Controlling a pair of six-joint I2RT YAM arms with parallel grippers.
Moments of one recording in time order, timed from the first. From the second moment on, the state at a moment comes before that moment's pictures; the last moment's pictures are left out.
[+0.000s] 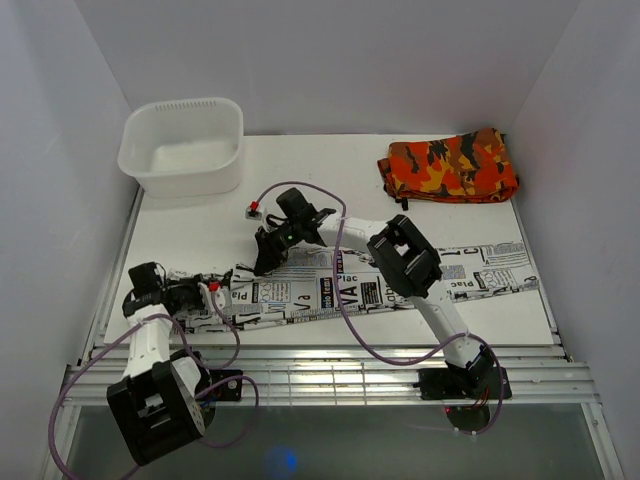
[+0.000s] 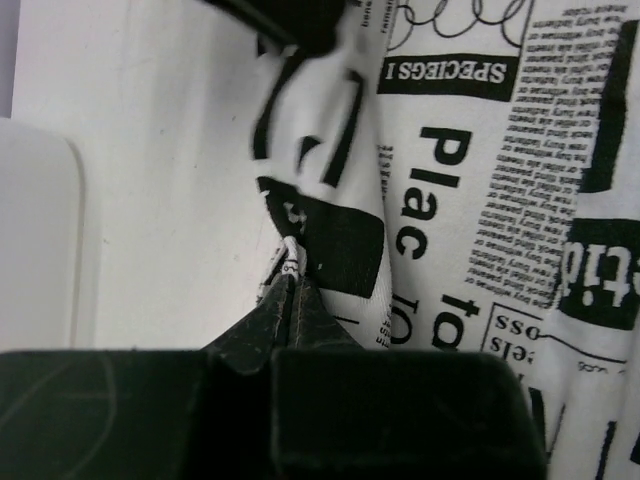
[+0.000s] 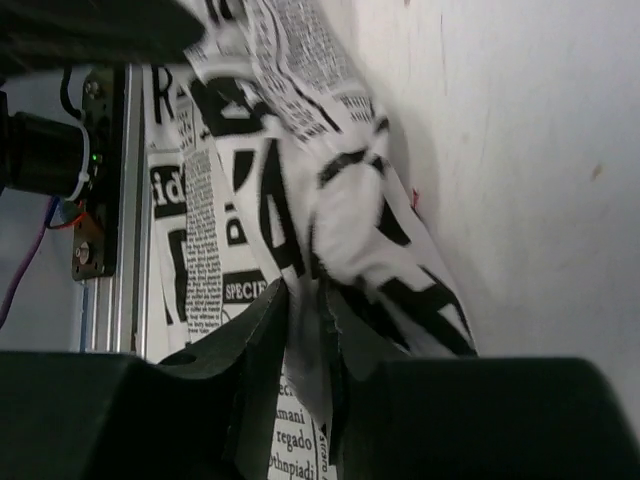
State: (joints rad) left arm 0.43 0.92 0.36 -0.52 0.96 1.82; right arm 0.85 2.38 1.80 -0.12 -0.95 0.08
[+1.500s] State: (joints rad) left arm 0.05 1.68 0.89 -0.61 0.95 0.74; right arm 0.96 2.15 1.25 0.36 -0.67 -0.02
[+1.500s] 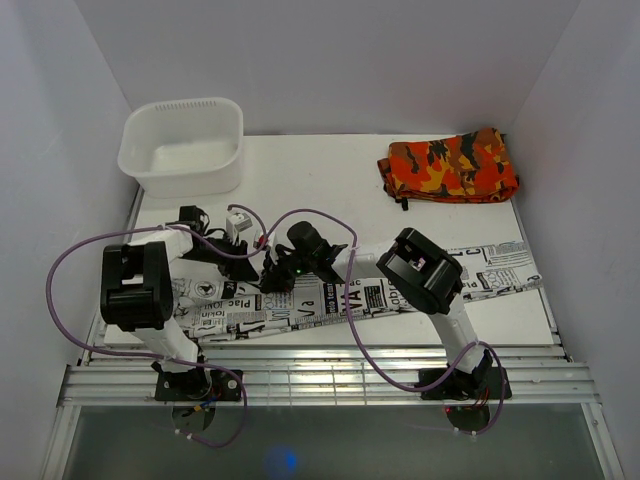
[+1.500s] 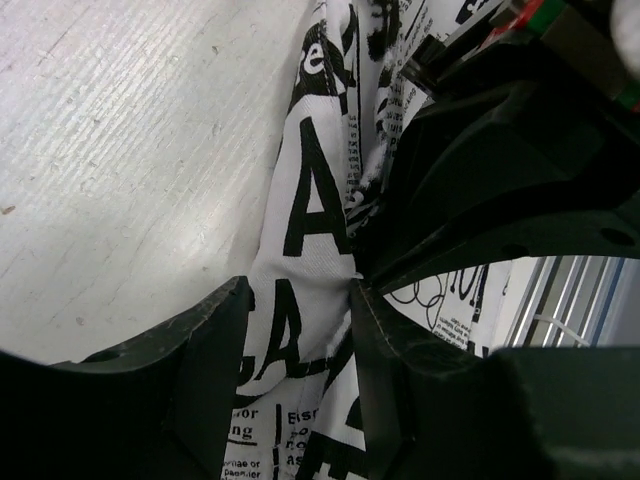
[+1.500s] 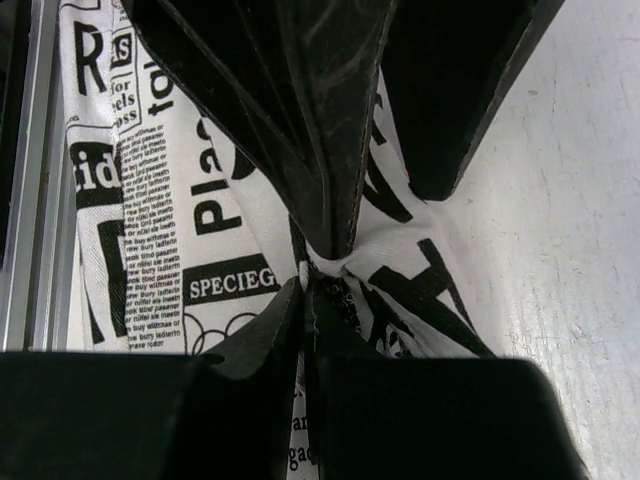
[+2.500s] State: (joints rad) left arm 0.09 1.75 1.01 -0.60 0.97 0.72; right arm 0.79 1.90 1.18 -0.09 -0.71 -0.14
